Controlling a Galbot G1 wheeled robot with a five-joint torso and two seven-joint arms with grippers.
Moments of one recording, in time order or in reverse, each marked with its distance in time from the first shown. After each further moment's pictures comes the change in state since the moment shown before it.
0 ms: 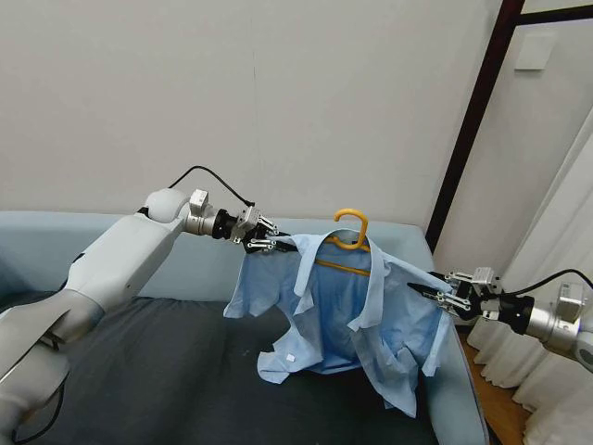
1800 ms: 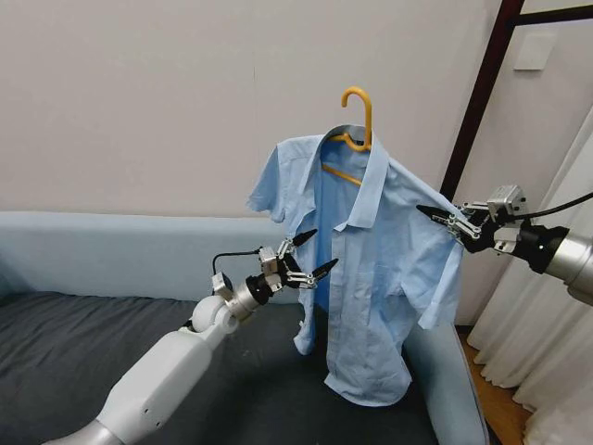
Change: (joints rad) left arm 0.582 -0.145 -0.222 -0.334 -0.267 -0.124 -0.588; right arm 0.054 -0.269 0.151 0.313 0.262 -0.147 0.441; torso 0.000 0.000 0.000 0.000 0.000
